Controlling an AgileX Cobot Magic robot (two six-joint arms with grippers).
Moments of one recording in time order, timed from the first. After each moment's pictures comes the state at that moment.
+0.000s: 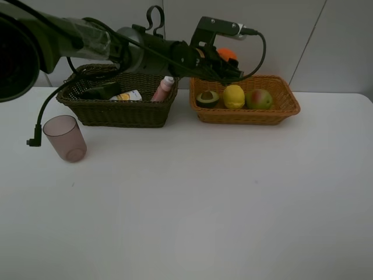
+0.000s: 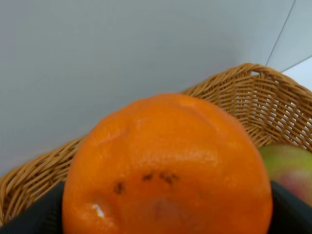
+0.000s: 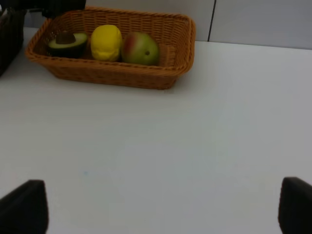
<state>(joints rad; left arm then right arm) -0.66 2.35 -1.76 -0.27 -0.07 0.14 0.05 0.00 -0.52 0.02 1.04 -0.12</state>
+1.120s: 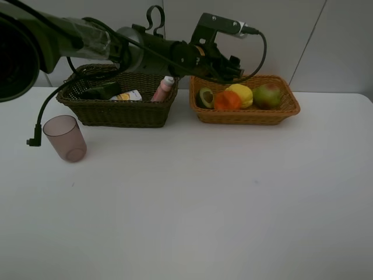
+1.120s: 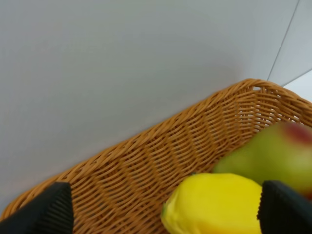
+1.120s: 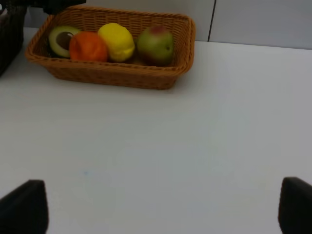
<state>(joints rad) -0.66 2.35 -1.76 -0.26 -0.11 0.16 0.05 0.00 -0.52 0.02 1.04 -0.12</state>
